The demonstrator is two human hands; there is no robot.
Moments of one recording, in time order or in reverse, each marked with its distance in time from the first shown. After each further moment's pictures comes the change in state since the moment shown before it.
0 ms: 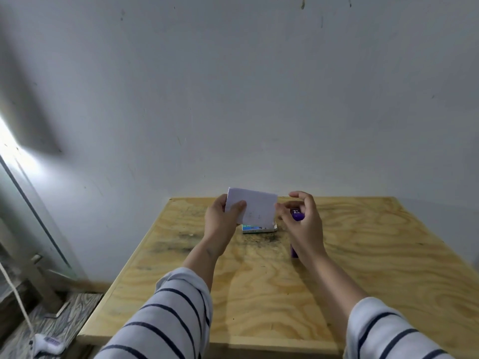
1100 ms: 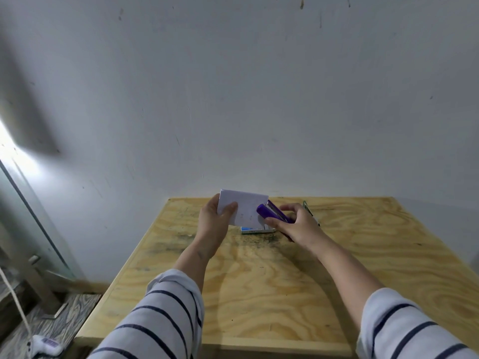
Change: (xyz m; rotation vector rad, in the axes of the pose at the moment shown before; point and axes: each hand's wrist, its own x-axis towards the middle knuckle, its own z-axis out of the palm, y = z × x) left_hand 0.002 -0.004 -0.012 0.008 -0.035 0.085; right_hand 0.022 0.006 -0.011 -0.223 -0.371 0.307
